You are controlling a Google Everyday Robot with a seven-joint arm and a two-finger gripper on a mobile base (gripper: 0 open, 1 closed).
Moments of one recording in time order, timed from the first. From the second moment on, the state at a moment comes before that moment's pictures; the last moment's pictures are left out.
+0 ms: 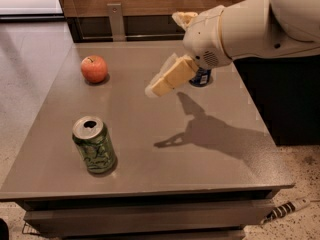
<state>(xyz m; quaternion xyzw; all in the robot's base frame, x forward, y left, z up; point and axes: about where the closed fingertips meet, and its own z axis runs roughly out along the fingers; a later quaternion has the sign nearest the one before) 0.536 -0.011 0.986 -0.57 0.65 0.14 0.49</state>
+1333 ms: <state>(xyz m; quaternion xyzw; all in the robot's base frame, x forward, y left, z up) 0.610 0.078 0.944 -0.55 0.65 0.19 0.49</state>
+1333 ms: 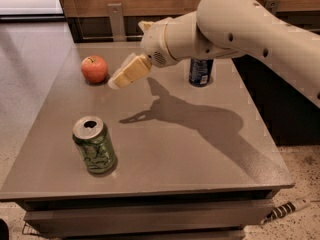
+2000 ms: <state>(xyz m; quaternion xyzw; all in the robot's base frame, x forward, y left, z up) 0.650 0.134 0.874 -0.54 0.64 0.26 0.48</state>
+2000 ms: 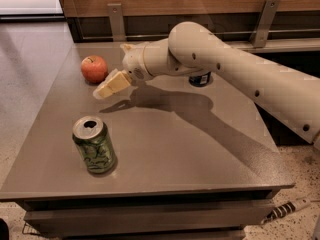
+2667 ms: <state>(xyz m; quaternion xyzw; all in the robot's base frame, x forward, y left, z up) 0.673 0.162 0.841 -0.50 0.64 0.30 0.50</state>
